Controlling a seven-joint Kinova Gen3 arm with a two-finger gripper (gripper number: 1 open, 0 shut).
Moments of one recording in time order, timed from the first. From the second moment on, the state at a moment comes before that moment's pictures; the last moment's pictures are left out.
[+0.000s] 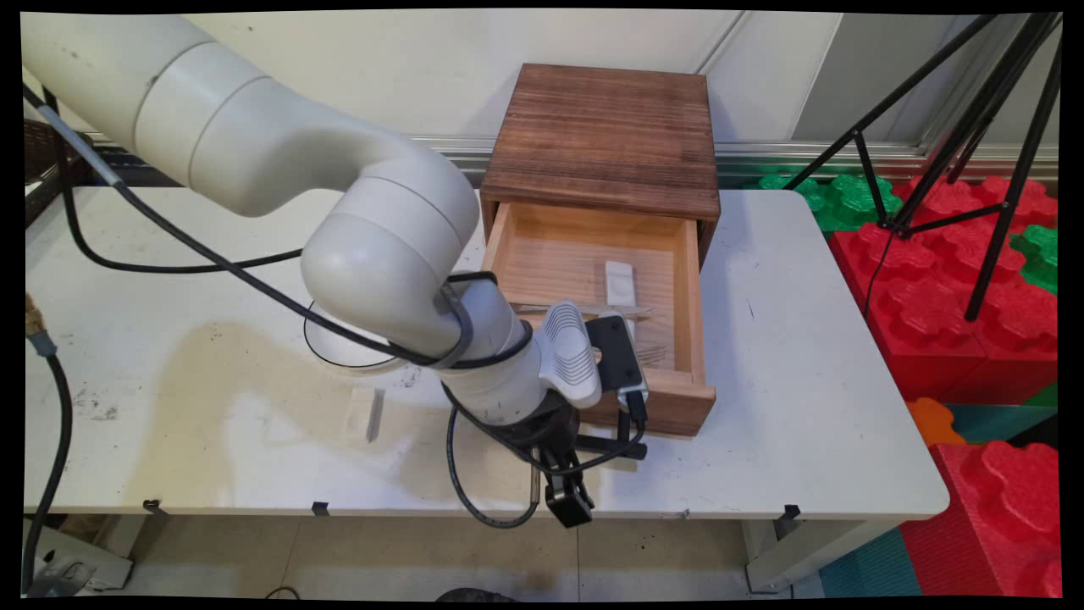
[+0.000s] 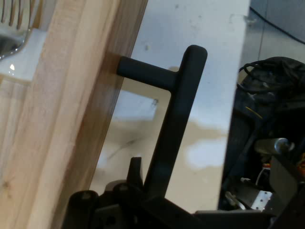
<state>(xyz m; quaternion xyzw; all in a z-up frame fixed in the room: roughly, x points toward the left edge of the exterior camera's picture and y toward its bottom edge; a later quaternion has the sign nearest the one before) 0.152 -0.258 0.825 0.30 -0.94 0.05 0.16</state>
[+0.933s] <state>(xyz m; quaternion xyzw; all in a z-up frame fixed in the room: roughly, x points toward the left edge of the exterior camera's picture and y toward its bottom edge) 0.151 -0.236 0.832 0.30 -0.94 0.04 0.16</state>
